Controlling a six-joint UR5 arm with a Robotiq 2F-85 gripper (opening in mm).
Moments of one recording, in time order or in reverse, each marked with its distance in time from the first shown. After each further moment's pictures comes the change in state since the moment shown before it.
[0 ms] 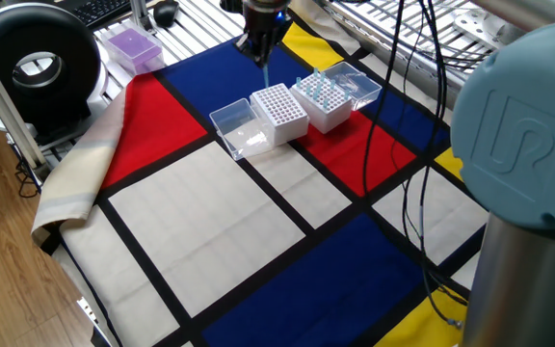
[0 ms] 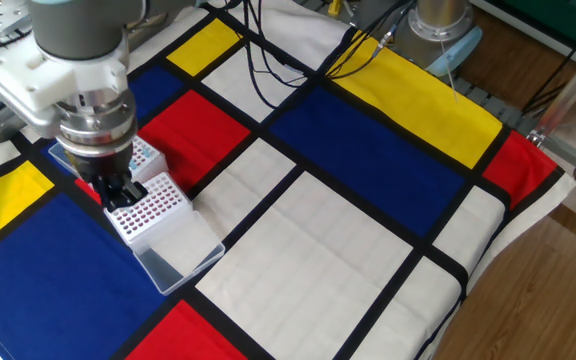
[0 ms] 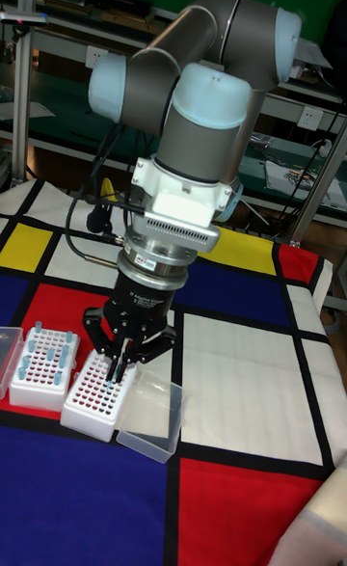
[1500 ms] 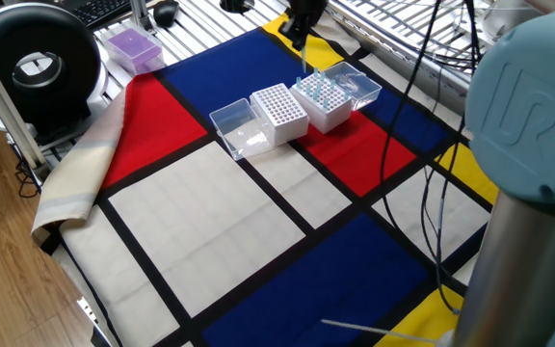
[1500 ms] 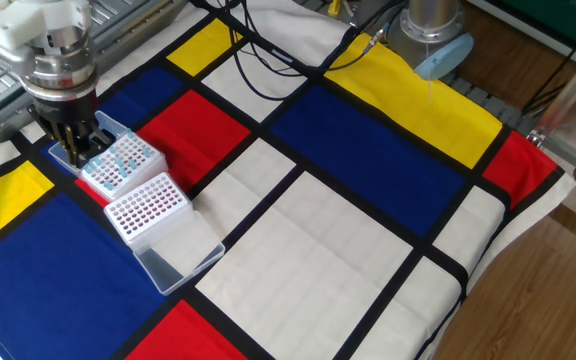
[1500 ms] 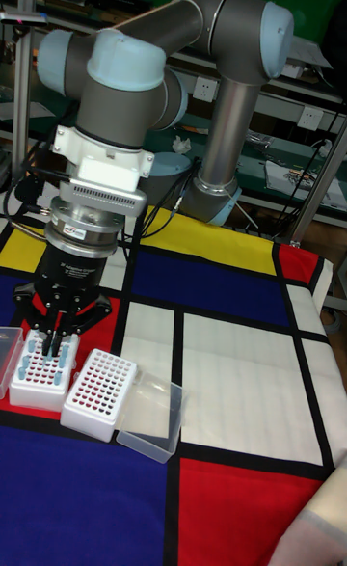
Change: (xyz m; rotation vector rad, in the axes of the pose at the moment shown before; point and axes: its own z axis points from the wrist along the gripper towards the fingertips) arm 0.022 -0.093 0.005 -0.002 -0.028 -0.186
